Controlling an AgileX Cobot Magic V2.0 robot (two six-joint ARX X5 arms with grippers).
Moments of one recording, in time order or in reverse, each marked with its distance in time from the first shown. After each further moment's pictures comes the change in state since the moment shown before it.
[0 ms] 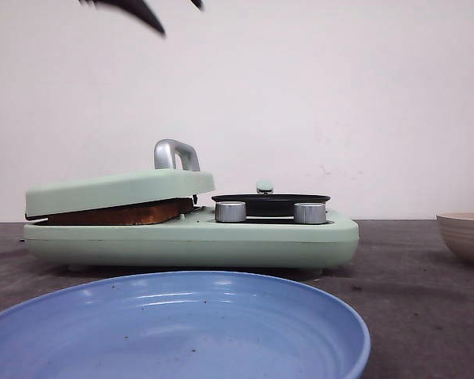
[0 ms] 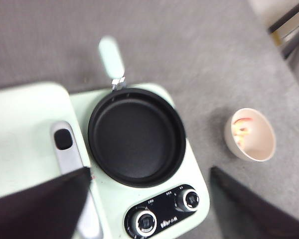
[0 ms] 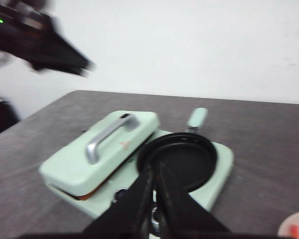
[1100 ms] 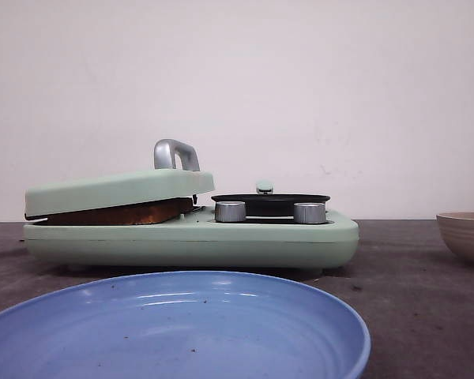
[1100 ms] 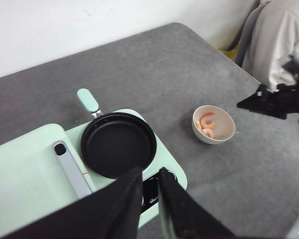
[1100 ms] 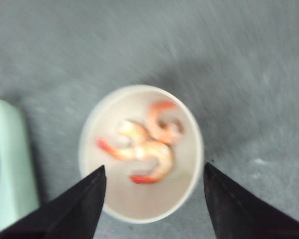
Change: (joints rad) left arm -0.083 -0.283 0.000 -0.114 -0.008 0.160; right arm -0.610 0.834 0.268 -0.251 -0.148 0.249
